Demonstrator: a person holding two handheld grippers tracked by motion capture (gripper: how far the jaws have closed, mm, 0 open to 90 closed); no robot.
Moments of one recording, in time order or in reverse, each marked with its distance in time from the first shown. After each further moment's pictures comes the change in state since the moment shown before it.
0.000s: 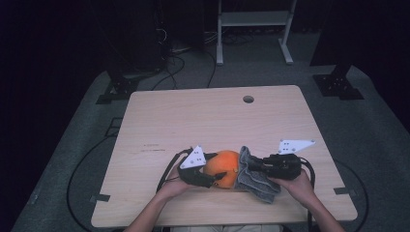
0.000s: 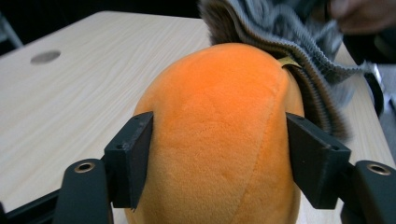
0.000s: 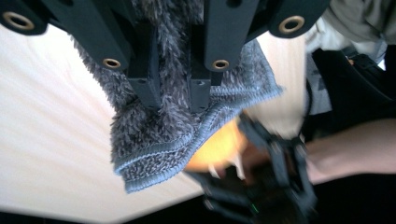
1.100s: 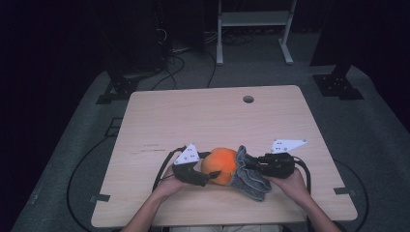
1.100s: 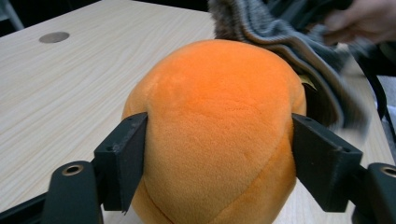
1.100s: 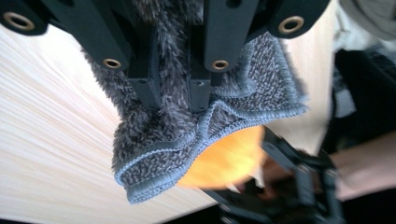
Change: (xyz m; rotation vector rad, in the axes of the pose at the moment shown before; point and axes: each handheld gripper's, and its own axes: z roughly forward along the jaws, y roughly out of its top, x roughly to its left) left arm 0.014 -0.011 -0.011 0.014 0.012 -0.108; right arm -0.011 -0.011 0.014 0.049 -0.067 0.010
